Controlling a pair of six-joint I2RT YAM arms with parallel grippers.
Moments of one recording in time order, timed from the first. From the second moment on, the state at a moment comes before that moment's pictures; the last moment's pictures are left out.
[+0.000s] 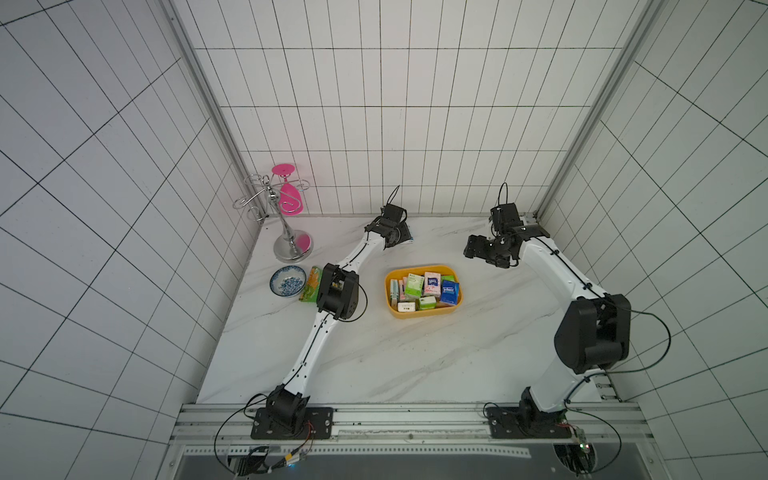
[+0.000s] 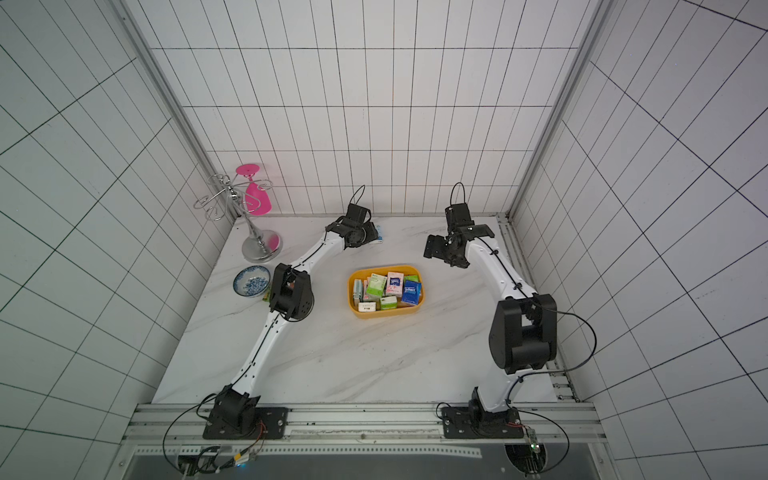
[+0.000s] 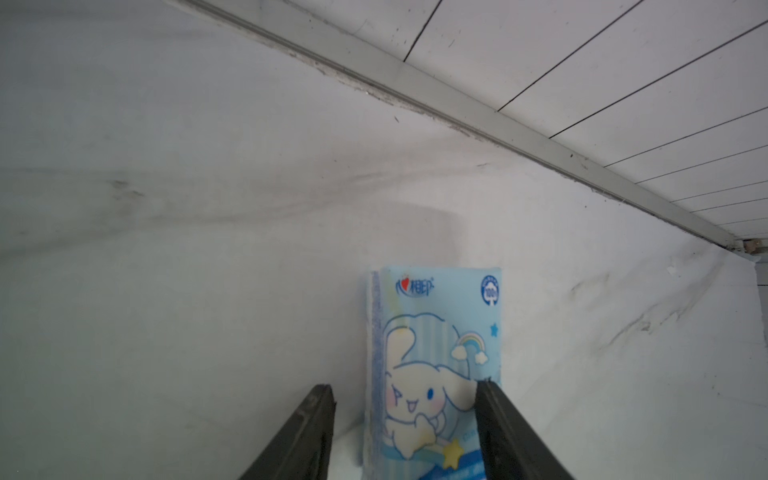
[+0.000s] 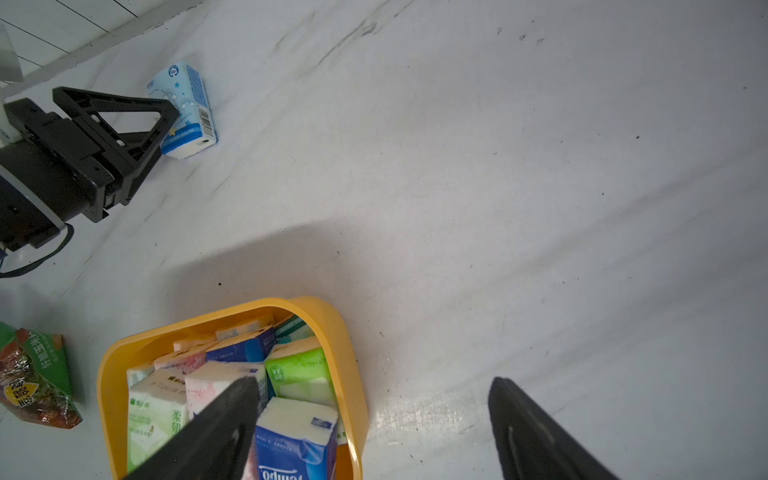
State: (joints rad) left arm -0.45 2.78 2.59 -0.60 0.05 -0.72; right arm 0.26 1.72 1.49 -0.82 -0.10 0.37
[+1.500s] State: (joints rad) left arm -0.35 2.09 1.74 -0.39 0.26 -0.74; right arm 0.24 1.70 1.46 -0.80 -0.18 0.40
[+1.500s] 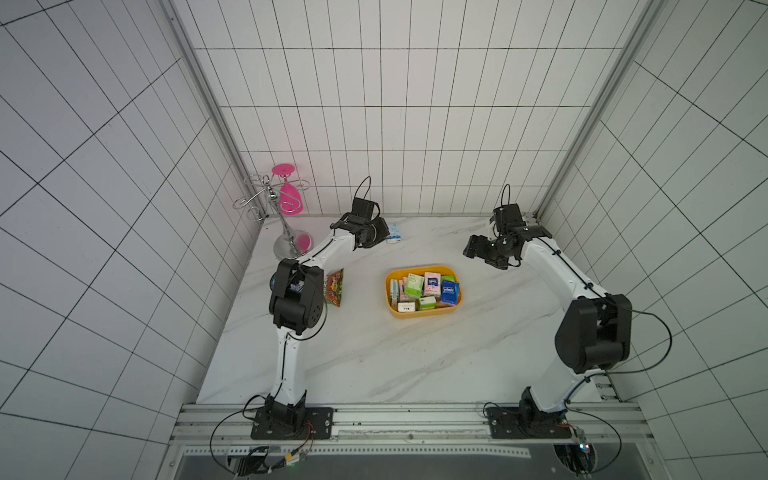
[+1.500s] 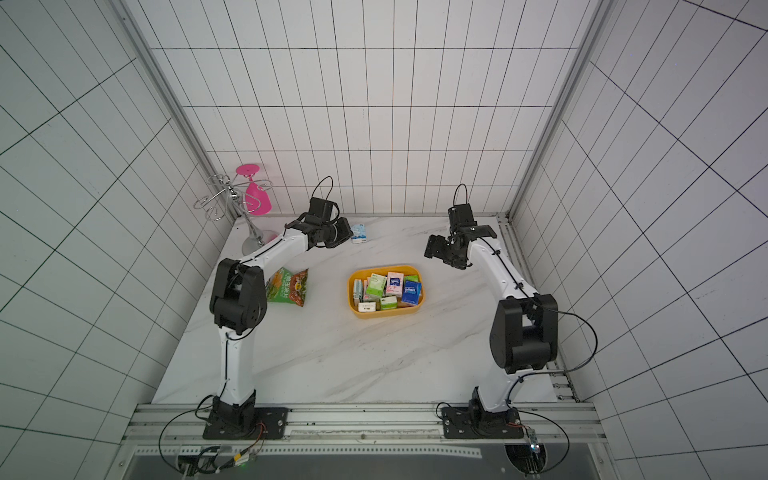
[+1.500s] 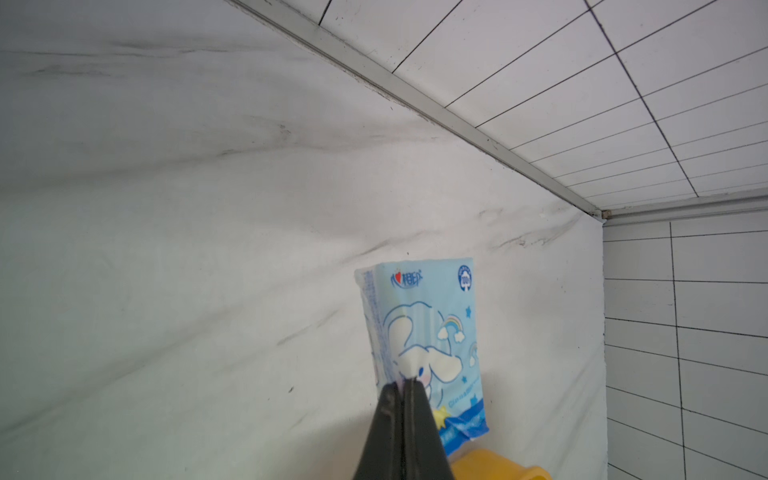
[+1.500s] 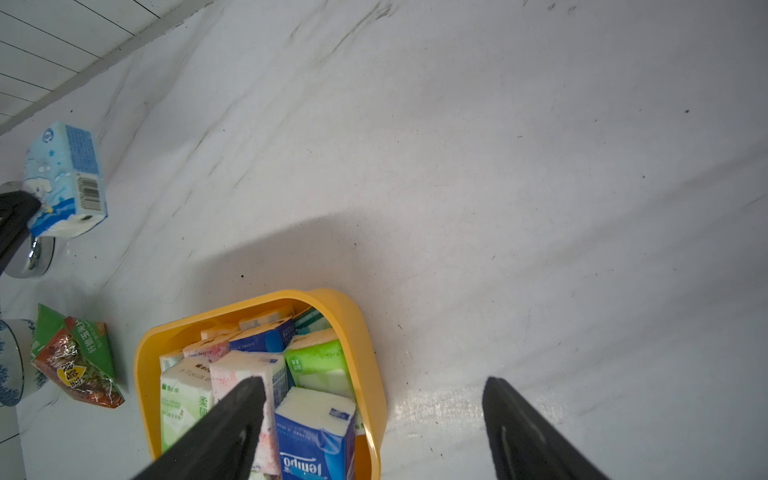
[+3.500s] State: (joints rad) left arm -0.44 1.55 1.17 -0.45 0.09 -0.58; right arm 0.20 1.41 1.09 -0.51 0.21 0.18
